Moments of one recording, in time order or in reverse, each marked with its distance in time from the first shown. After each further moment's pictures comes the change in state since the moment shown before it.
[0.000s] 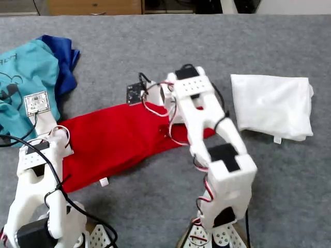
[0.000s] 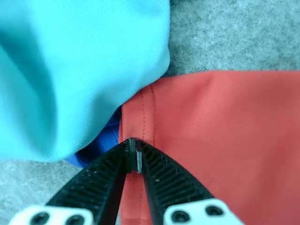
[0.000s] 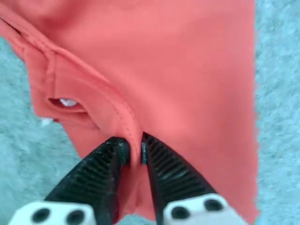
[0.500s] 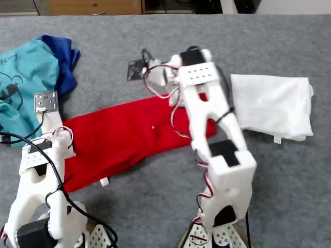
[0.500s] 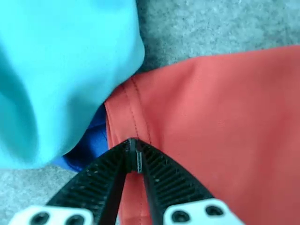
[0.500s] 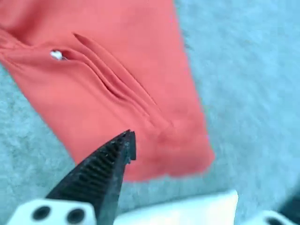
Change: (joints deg) left arm 1.8 0.0 0.0 1.1 -4.4; right arm 2.6 -4.5 -13.1 8.3 -7.6
